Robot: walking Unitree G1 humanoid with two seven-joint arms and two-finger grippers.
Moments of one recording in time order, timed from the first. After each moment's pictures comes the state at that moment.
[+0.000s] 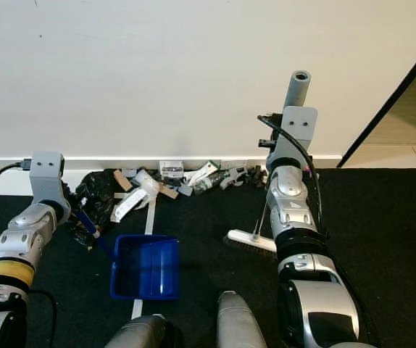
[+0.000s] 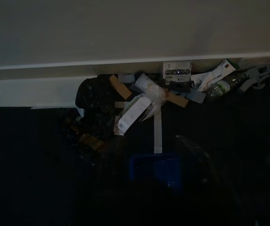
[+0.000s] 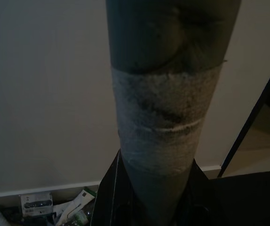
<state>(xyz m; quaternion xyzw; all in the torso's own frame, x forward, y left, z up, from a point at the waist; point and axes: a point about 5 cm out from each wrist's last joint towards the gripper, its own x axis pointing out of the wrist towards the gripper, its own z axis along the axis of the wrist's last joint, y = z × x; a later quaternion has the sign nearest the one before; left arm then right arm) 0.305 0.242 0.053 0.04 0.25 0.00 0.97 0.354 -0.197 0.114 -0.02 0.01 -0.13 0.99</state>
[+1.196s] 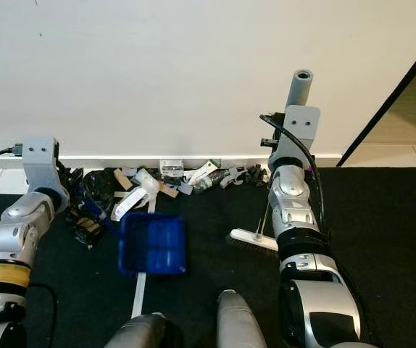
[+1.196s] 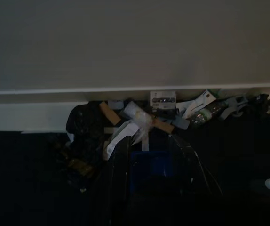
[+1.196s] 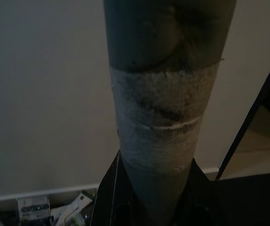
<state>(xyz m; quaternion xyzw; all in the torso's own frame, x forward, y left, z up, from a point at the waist) 0.310 0.230 0.096 0.03 0.18 -0.01 0.98 0.355 -0.200 0.120 -0.02 0.00 -0.13 0.99</state>
